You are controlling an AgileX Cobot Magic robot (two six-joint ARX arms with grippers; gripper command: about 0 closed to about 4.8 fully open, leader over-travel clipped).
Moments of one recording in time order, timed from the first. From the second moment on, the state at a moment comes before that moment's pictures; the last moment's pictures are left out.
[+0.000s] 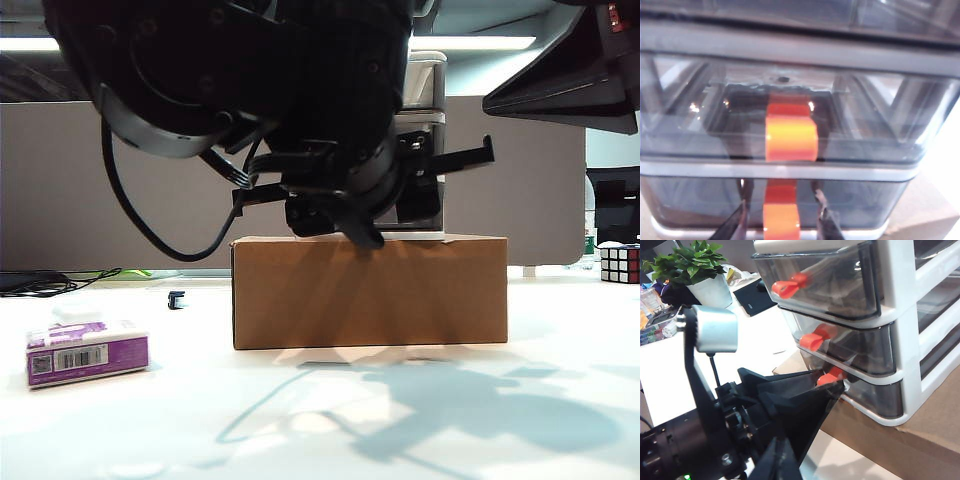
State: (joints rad) left arm -1.08 1.90 0.87 0.90 -0.89 -0.24; right arm 0.27 0.85 0.33 0.35 -0.58 0.19
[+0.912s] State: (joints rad) left arm -1.06 1.90 0.87 0.88 -0.89 -0.24; right arm 0.27 0.85 0.33 0.35 -0.58 0.19
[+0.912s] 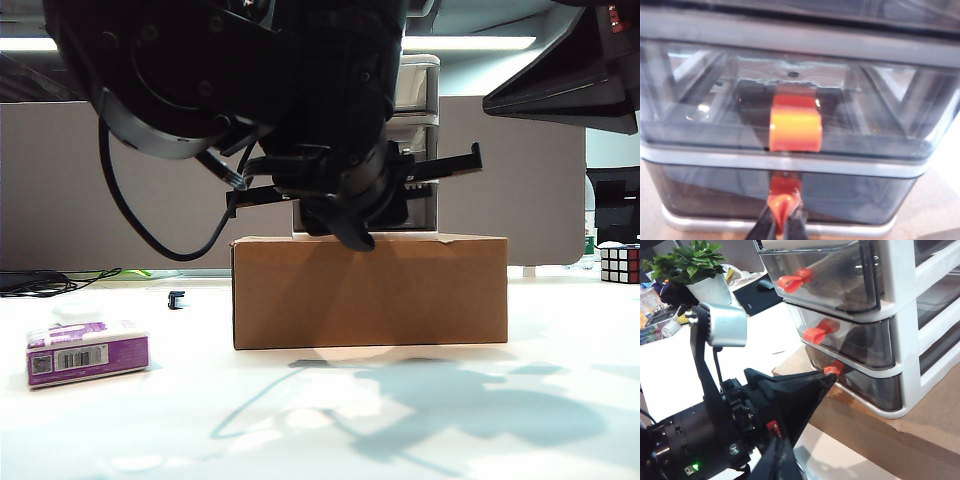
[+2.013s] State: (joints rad) left arm -1.13 1.86 0.81 0.83 -0.95 -0.34; right arm 0.27 1.29 0.63 0.50 -0.61 0.18
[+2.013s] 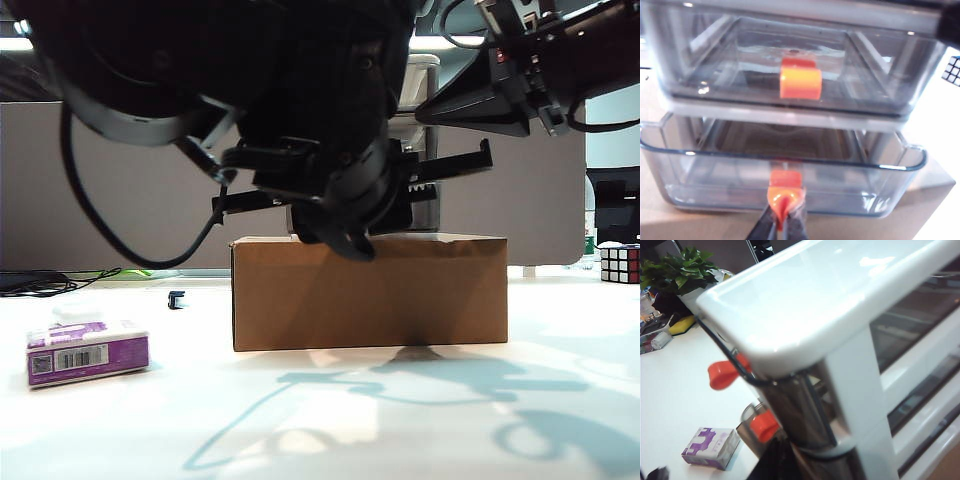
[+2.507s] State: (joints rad) left arm -1.25 1.81 0.78 0.71 -0.99 -0.45; right arm 0.27 1.31 0.64 0.51 -0.61 0.18
